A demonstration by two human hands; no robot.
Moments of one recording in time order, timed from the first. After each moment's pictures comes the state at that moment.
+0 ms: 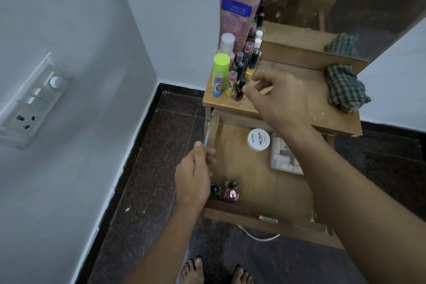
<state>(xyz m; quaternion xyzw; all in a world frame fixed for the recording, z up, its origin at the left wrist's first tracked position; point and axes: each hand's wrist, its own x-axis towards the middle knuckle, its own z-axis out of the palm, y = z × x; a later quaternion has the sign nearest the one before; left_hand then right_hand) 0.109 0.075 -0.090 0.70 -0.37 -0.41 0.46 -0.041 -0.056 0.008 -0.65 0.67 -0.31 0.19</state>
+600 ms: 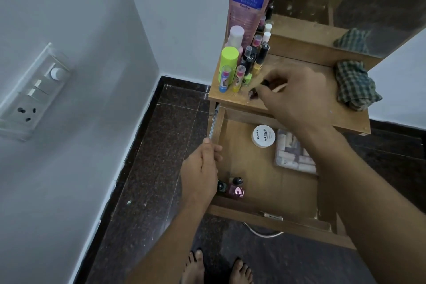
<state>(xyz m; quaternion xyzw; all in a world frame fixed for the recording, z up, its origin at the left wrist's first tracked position) 0.110 0.073 -0.094 0.69 -0.37 -0.43 0.44 -0.043 -0.049 0.024 -0.69 0.66 -0.27 0.12</state>
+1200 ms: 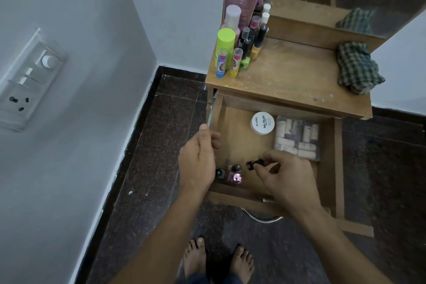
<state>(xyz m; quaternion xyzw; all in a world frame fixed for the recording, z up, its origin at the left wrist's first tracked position) 0.110 0.073 -0.093 0.71 -0.39 -0.40 0.43 -0.076 0.087 -0.074 -0.62 0.72 -0.17 0.26</state>
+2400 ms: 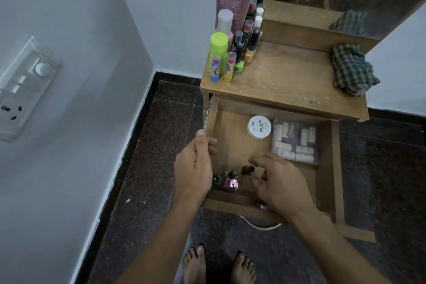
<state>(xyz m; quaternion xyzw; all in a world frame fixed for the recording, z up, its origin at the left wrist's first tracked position) 0.109 0.075 -0.098 0.70 -0.42 -0.39 0.43 -0.079 0.084 -0.089 -0.72 0.65 -0.05 0.22</state>
